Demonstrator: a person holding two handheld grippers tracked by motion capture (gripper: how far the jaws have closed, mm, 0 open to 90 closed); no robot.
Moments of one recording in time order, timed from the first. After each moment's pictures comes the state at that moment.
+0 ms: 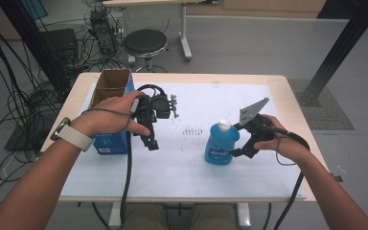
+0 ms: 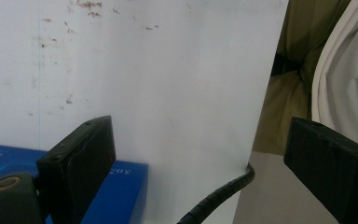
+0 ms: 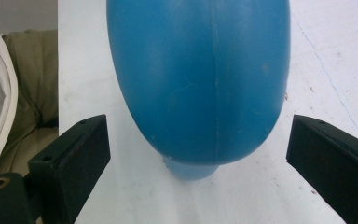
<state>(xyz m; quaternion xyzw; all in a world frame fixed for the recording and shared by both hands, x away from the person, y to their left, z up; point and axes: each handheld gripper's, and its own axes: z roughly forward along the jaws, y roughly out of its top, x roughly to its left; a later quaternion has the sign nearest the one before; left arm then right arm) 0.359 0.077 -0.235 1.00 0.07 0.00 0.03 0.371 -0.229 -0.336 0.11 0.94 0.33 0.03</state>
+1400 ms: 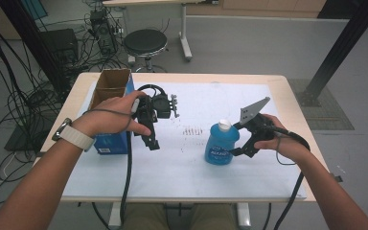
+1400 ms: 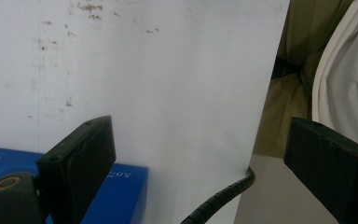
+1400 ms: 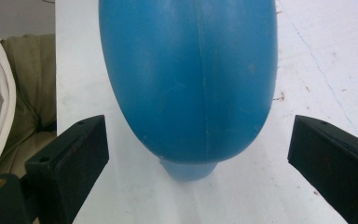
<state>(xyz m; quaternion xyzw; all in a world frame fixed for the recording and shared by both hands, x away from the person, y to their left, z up) 0.360 0.076 -0.237 1.00 0.07 0.00 0.03 0.372 -0.230 -0.336 0.12 0.93 0.34 0.03</state>
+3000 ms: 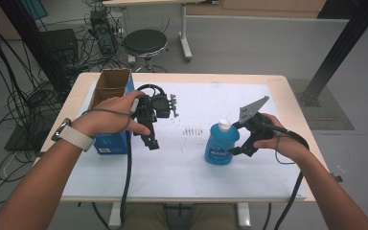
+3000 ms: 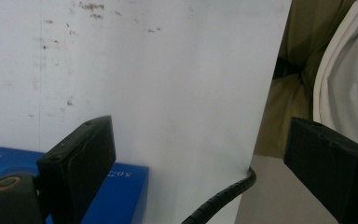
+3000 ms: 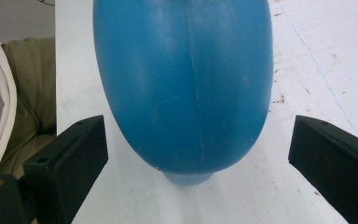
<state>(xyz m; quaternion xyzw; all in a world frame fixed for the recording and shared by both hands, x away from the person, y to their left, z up) 0.361 0.078 -0.237 1.00 0.08 0.00 0.04 0.375 -0.228 -0.336 0.12 0.93 0.34 0.03</state>
